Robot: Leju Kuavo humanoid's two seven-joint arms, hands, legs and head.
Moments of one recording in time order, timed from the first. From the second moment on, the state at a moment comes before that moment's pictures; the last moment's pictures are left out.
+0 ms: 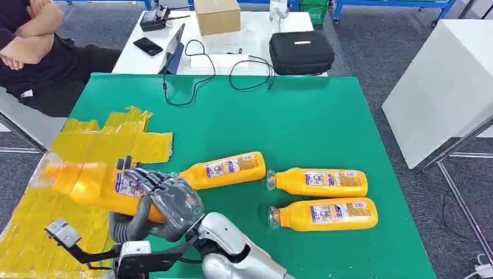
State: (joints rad) left arm 0.23 -0.35 -0.03 -1.67 0.31 -0.25 -0.44; right arm -0.41 0.33 1.06 -1.00 0.68 -0.30 -0.17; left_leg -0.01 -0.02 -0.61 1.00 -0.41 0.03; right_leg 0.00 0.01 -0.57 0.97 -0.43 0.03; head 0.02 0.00
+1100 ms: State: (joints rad) left arm 0.29 -0.35 0.05 -1.61 0.46 -0.32 -0.40; right arm -0.49 0.35 1.22 -0.84 0.64 -0.30 -0.20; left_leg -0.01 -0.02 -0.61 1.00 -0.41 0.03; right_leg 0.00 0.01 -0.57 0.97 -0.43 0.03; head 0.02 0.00
